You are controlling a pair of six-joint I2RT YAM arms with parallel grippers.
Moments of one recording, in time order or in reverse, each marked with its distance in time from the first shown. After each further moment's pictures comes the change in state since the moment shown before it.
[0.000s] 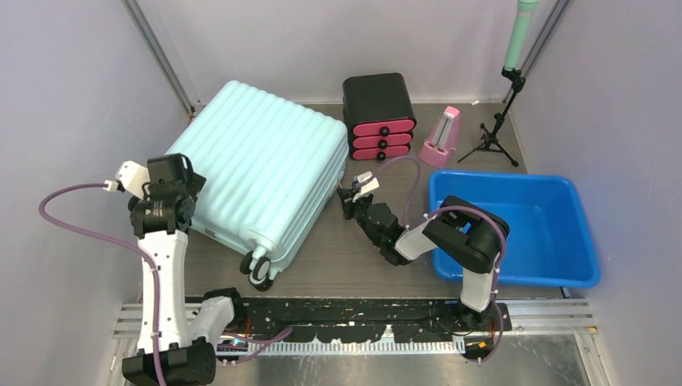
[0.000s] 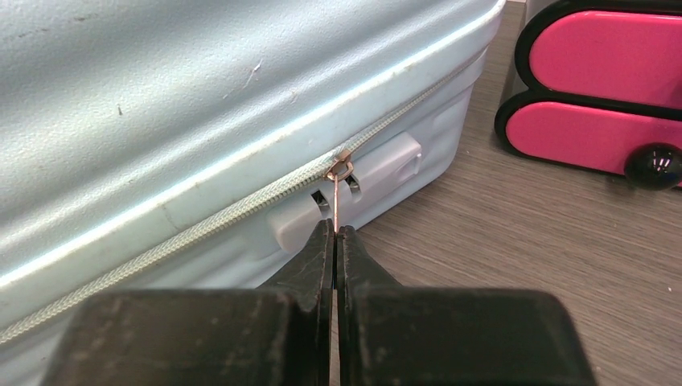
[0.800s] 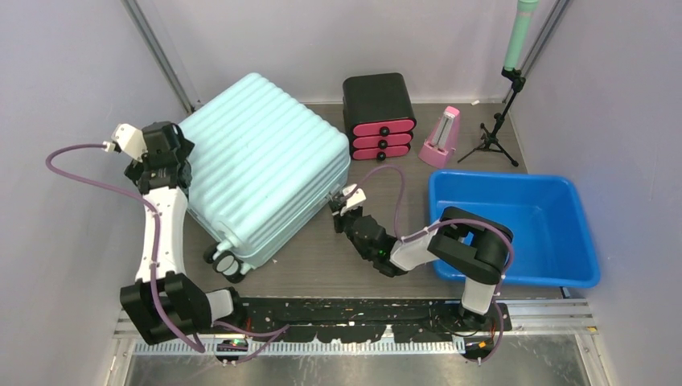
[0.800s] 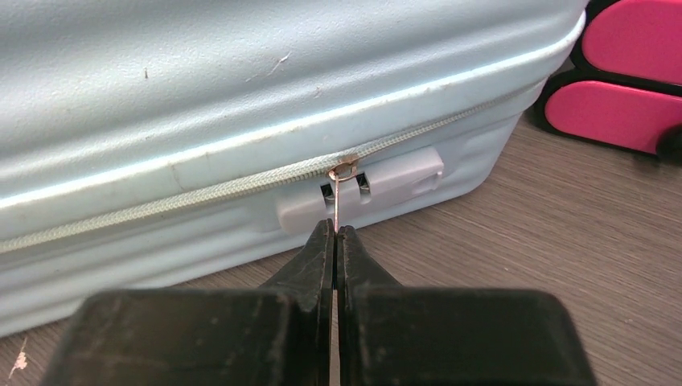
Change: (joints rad) left arm 0.076 0.280 -0.042 0.582 -0.008 0.160; right arm 0.164 -0.073 0.014 -0.155 0.159 -0.020
